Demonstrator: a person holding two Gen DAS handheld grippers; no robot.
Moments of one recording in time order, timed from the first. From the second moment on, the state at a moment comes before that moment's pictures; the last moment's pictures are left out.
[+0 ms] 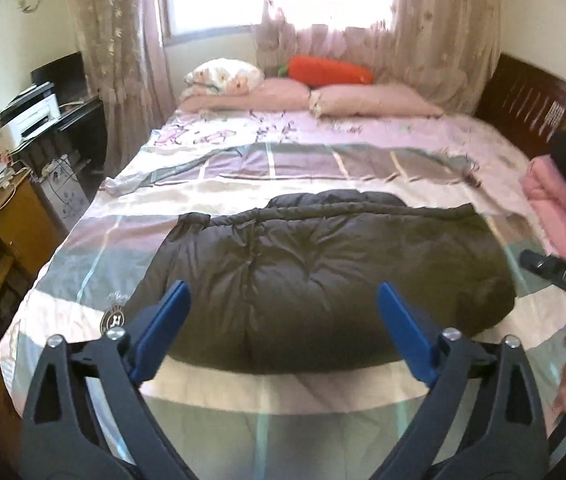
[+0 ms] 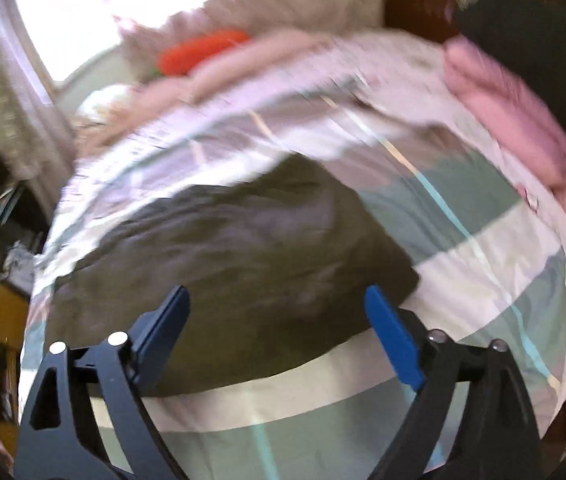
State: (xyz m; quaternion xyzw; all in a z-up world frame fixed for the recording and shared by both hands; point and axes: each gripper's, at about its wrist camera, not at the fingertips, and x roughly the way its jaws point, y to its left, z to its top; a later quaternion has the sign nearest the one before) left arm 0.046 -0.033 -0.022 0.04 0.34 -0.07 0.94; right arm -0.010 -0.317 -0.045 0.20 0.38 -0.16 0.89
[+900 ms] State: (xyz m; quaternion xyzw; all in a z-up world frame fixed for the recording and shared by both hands) left arm -0.050 -0.035 -0.004 0.06 0.24 -0.06 0.97; right arm -0.058 -0.214 -0.035 0.04 0.33 -0.14 0.93
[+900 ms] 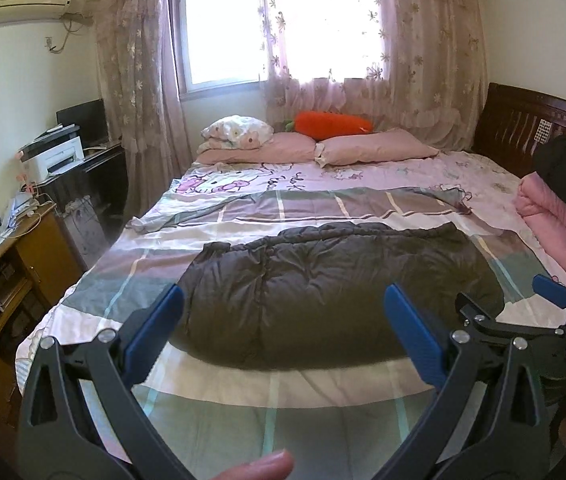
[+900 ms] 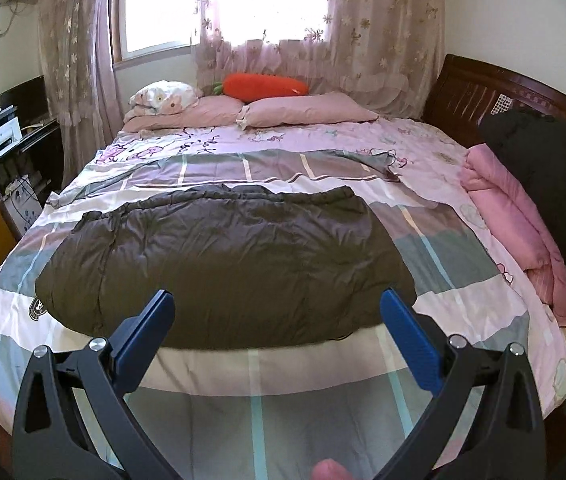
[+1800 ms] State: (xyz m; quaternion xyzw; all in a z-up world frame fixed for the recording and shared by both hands) left arm -0.046 -0.026 -0.007 0.05 0.26 -0.06 0.96; right arm -0.063 -0.200 -0.032 0.01 0.30 -0.14 0.94
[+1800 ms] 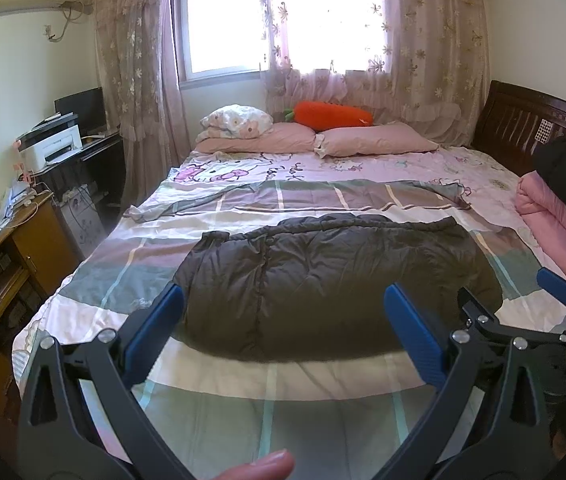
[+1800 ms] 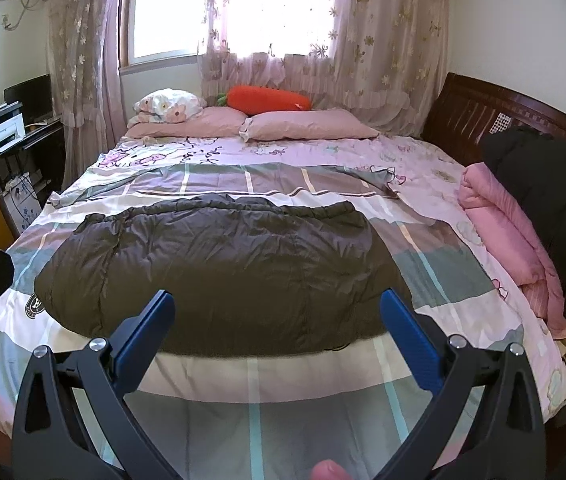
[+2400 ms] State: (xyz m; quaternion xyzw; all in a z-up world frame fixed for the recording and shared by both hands) left arm -0.046 -0.023 -0.006 0.05 0.26 -0.07 0.96; right arm -0.063 -0.198 -0.031 0.01 0.30 -0.14 0.94
